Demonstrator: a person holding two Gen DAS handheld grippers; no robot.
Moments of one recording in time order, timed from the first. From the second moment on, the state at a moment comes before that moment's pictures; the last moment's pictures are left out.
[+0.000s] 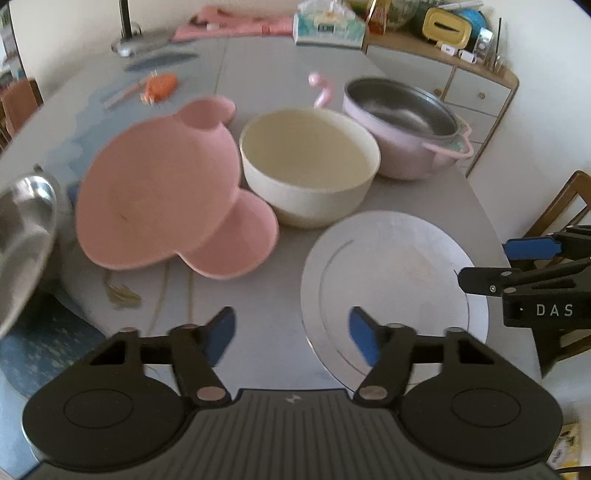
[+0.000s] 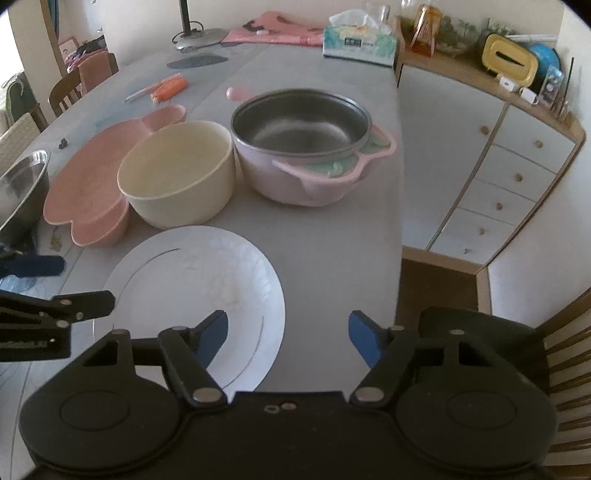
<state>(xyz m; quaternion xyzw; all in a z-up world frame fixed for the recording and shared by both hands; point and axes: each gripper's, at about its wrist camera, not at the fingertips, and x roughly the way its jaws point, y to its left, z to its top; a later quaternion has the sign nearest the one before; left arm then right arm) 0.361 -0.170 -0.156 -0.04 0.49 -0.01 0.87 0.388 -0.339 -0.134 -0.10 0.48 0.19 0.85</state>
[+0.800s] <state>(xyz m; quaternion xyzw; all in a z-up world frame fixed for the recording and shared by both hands) 0.372 -0.162 -0.167 -0.12 0.52 -0.02 0.85 0.401 -0.347 -0.148 -0.04 0.53 0.22 0.82</state>
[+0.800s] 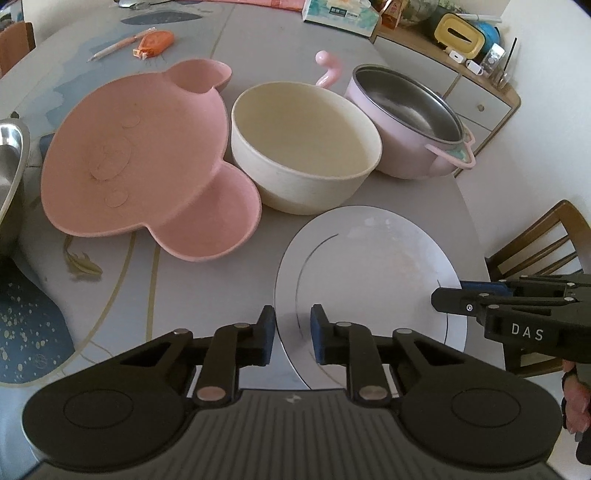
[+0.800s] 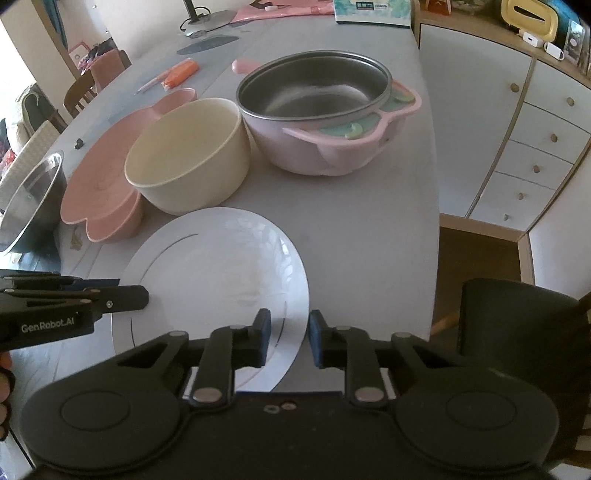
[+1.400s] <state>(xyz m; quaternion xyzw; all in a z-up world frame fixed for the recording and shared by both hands) 0.349 -0.153 -0.159 -0.13 0.51 -0.01 0.85 0.375 -0.347 -0.137 -0.03 0.52 0.20 0.83</state>
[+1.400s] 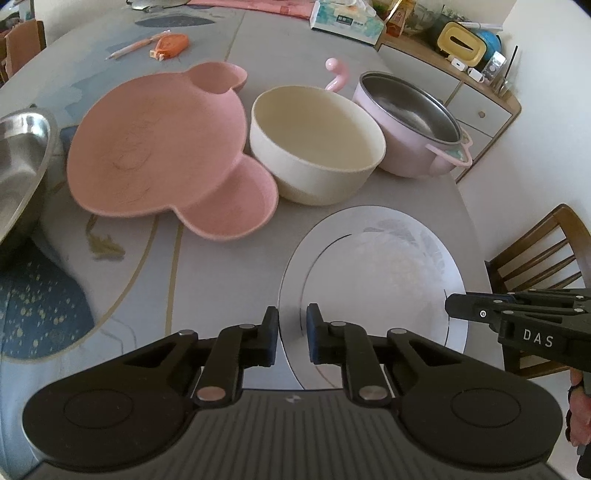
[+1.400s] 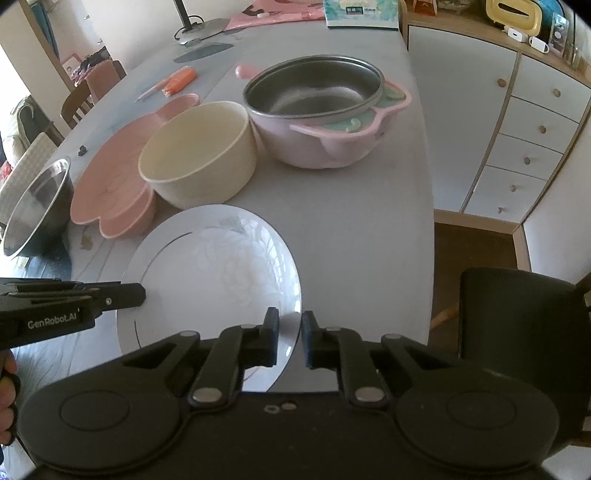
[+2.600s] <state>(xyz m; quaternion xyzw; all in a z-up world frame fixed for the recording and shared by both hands) 0.166 -0.043 -0.097 -0.14 0.49 0.00 0.86 0.204 -0.249 -0.075 0.00 0.53 0.20 0.82</state>
